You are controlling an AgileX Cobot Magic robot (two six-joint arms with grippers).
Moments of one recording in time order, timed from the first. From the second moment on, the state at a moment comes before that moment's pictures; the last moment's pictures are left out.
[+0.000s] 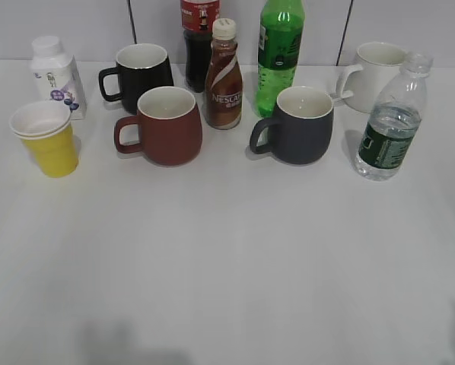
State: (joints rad) left arm -0.10 0.04 -0.54 0.12 0.92 -0.11; right arm 0.04 0.05 -0.53 0.06 0.92 -0.05
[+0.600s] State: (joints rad) left arm -0.10 0.71 -0.38 0.12 0.00 -0.11; right arm 0.11 0.59 -0.51 0.05 0.26 -0.05
